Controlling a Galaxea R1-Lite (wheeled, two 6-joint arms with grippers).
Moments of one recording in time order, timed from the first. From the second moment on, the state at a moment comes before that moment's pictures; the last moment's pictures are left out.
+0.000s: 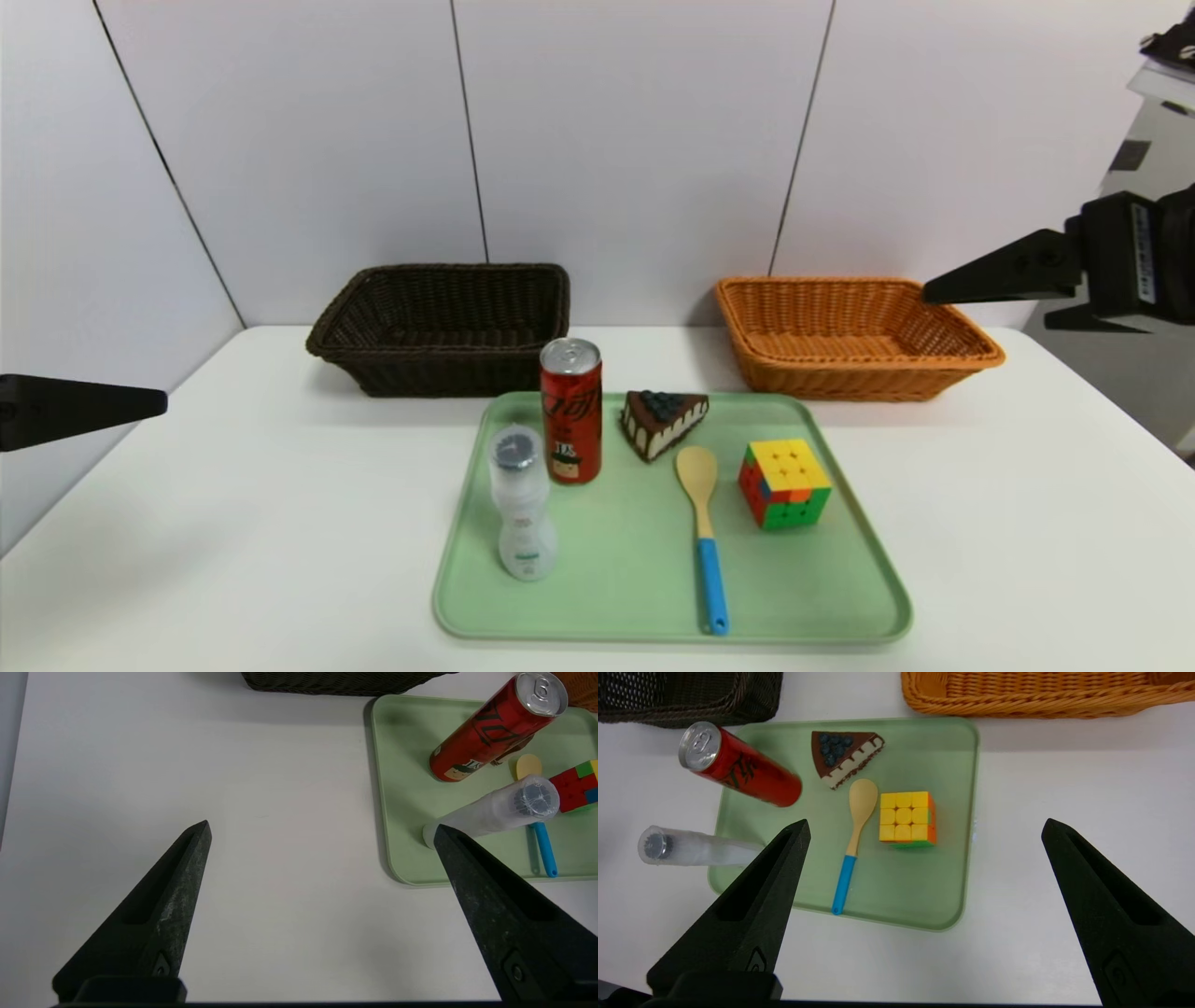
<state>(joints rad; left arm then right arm) -0.13 1.04 -1.19 0.67 -0.05 -0.19 0.46 1.38 -1.53 0.78 -0.11 0.39</state>
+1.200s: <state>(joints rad) -0.47 0.97 -0.49 -0.21 -0.47 -0.16 0.65 1.47 -1.51 0.81 -0.18 0.53</state>
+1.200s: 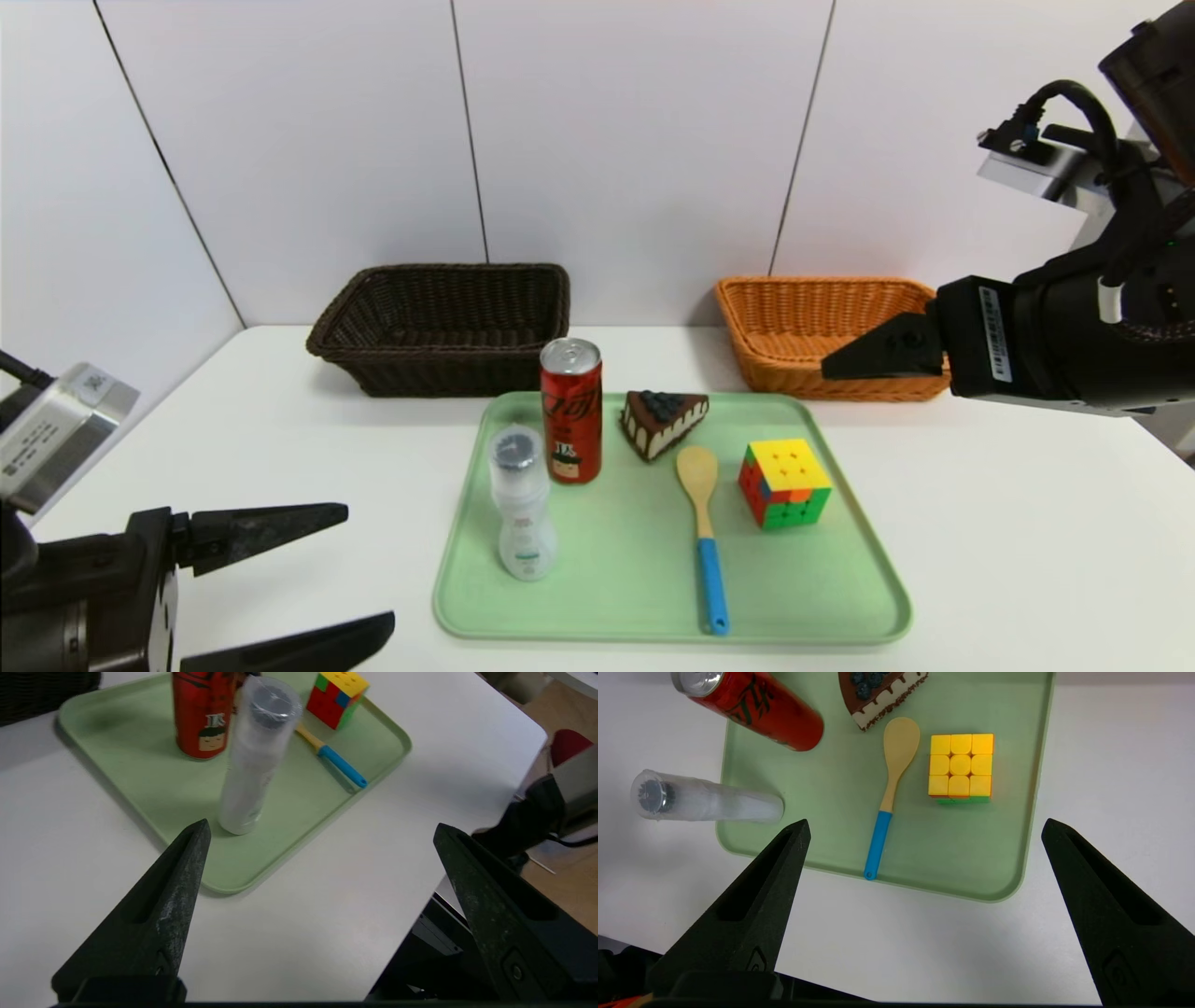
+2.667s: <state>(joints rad) -0.57 1.53 -0.35 -0.80 -0.38 -0.03 0.52 1.50 -1.30 0.40 -0.27 0.36</state>
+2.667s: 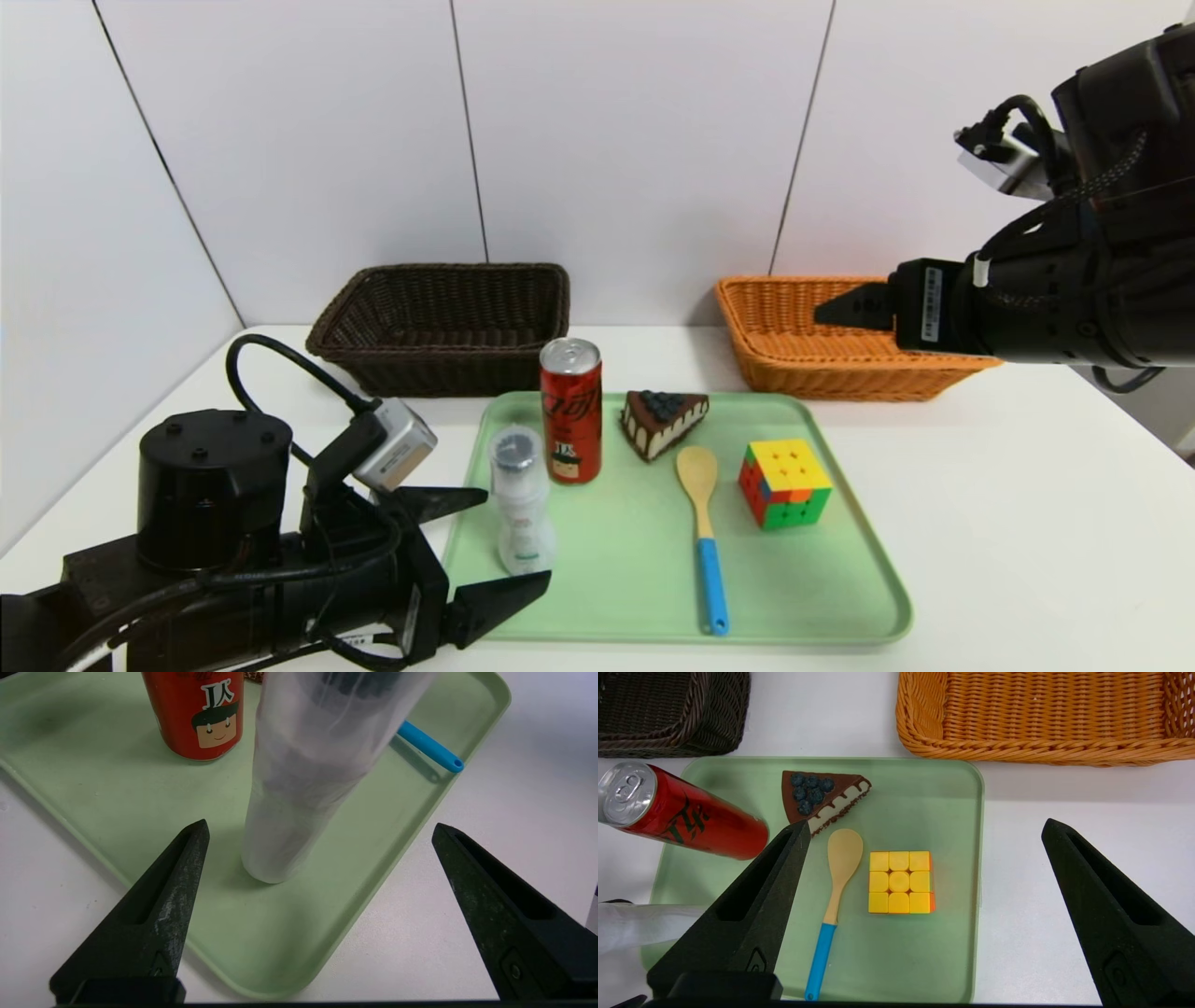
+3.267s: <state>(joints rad) -0.57 1.68 -0.39 -0.97 -0.38 -0.03 0.52 1.47 -1.28 0.40 -0.27 0.36</state>
